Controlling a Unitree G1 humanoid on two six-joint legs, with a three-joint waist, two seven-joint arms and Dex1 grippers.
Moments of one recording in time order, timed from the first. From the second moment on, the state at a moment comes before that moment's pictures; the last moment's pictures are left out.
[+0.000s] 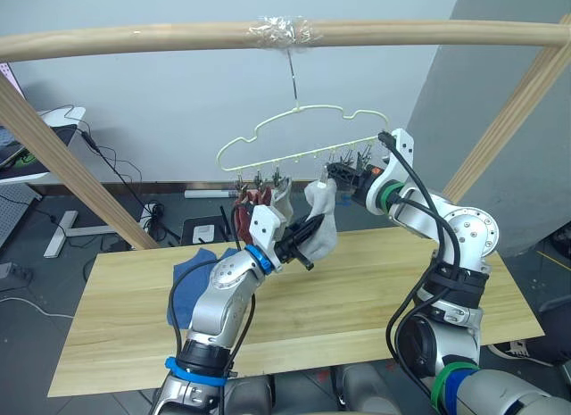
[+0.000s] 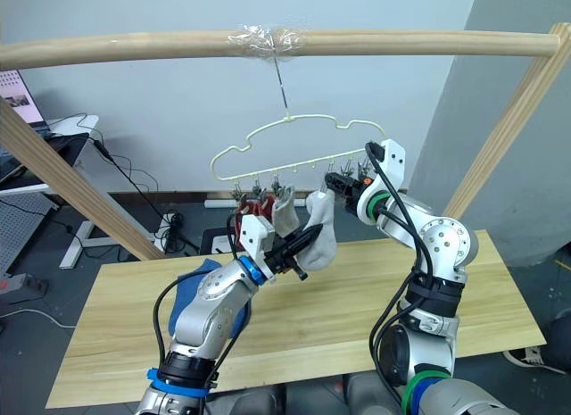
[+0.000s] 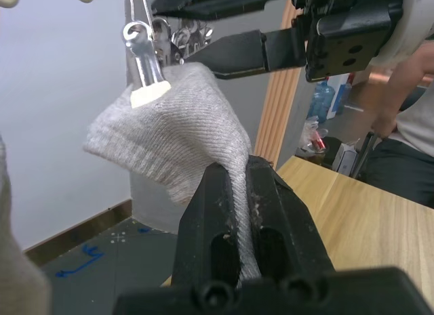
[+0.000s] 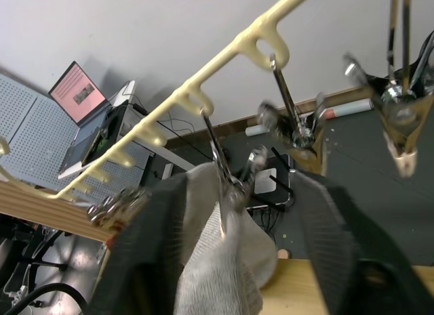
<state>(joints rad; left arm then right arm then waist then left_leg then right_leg) -0.25 0.11 -0.12 -0.03 -0.35 0.21 -0.64 -0.75 0.04 -0.43 -0.17 0.74 1.31 -0.10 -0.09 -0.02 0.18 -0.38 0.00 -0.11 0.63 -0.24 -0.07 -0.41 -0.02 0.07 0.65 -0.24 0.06</state>
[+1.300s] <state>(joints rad) -0.05 0.47 0.06 -0.47 -0.58 0.48 -0.73 -0.49 -0.08 0.06 -0.06 0.20 0.42 0.08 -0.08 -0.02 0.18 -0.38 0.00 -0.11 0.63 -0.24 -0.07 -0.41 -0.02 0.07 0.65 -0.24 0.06</state>
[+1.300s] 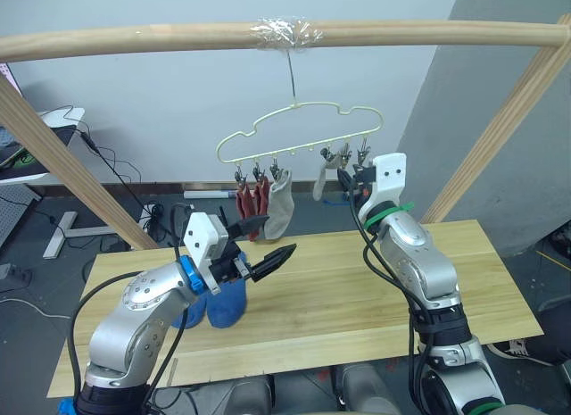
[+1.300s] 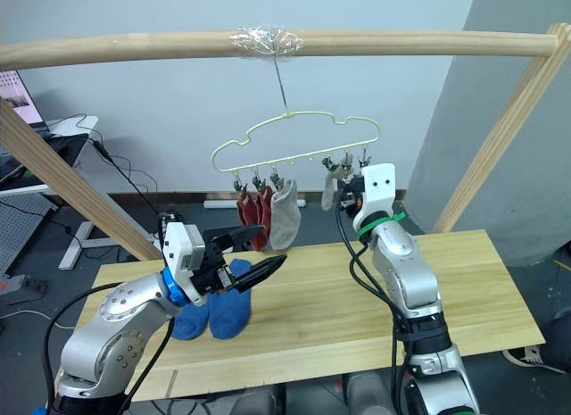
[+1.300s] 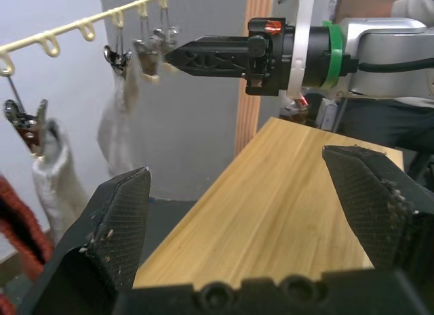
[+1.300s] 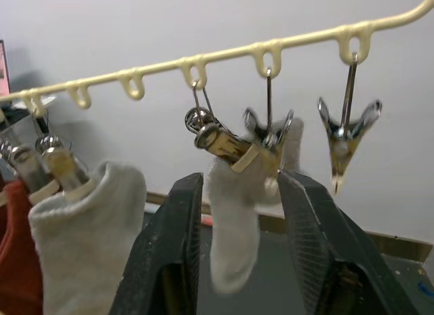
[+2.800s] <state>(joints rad) -0.07 0.47 0.05 -0.48 -0.57 0.47 -0.69 -0.69 0.00 -0.02 0.29 0.14 0.25 0.06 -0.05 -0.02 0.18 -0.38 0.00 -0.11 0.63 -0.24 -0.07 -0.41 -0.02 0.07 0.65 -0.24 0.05</state>
